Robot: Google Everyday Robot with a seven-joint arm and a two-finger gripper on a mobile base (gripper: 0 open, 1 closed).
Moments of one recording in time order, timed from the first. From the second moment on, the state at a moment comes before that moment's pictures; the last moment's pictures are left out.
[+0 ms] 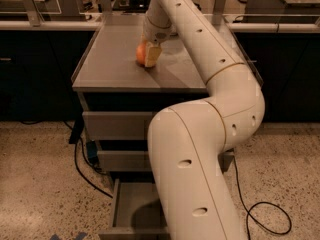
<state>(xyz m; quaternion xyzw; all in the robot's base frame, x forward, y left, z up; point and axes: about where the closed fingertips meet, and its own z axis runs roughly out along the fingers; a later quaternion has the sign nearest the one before) 0.818 0.015 0.851 -0.77 0.59 -0.04 0.22</state>
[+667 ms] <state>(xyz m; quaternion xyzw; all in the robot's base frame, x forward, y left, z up) 0.818 0.015 0.851 -0.77 0.59 -0.04 0.22</state>
